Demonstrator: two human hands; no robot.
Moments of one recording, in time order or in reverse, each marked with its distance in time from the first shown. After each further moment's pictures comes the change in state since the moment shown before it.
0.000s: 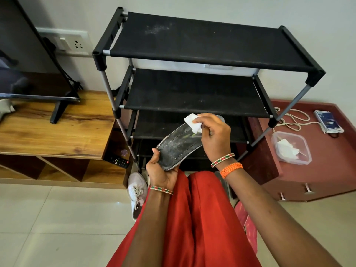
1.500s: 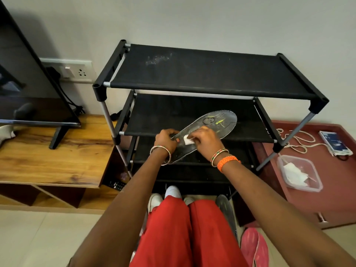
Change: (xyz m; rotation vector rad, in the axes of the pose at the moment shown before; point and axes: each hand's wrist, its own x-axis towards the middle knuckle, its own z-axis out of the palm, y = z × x) left_hand 0.117 0.041 0.088 1.824 -0.115 0.397; right_hand 0.072 0.067 0.041 -0.345 -0.556 -0.036
